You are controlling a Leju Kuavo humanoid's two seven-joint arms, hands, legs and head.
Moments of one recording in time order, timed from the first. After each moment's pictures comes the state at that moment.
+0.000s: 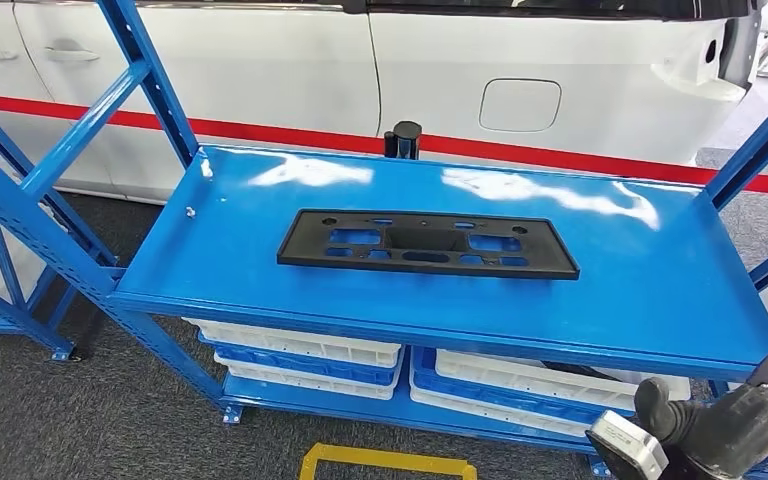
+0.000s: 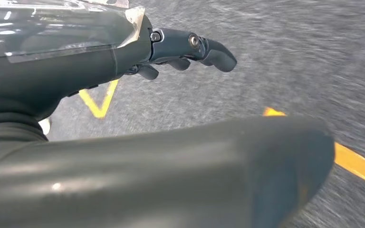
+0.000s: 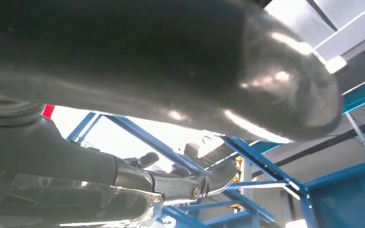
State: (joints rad) left arm -0.10 -0.26 1.40 -0.21 -0.97 0.40 -0.13; right arm 0.20 0.17 -0.16 -2.01 0.91 -0.70 -0.45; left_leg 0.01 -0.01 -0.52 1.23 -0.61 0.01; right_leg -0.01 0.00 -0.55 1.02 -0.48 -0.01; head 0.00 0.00
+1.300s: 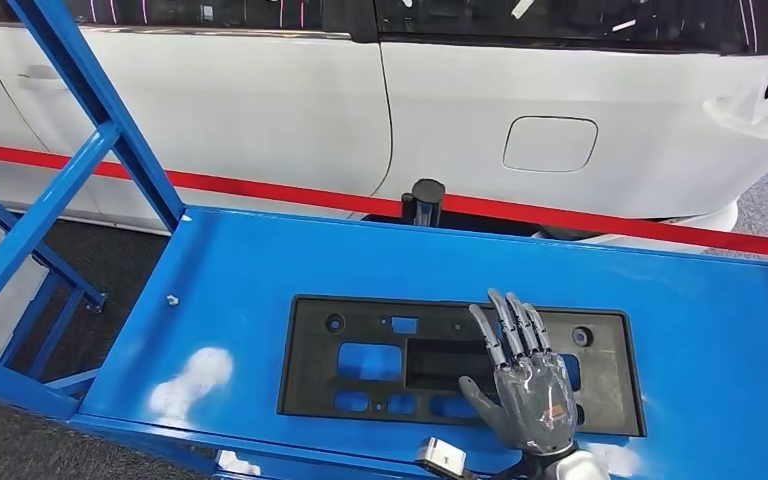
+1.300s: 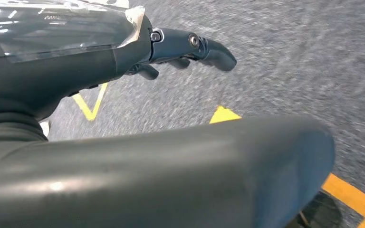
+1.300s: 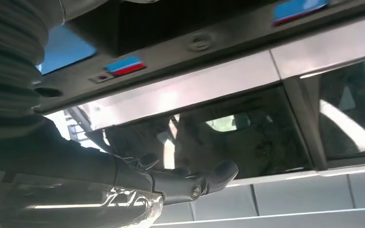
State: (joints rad) left arm -0.09 -0.25 1.38 -0.21 -0.98 0.40 -0.13; right arm 0.19 -0.15 0.36 -1.79 1.44 -0.50 0.01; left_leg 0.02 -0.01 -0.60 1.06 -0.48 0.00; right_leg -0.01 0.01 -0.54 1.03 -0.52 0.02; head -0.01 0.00
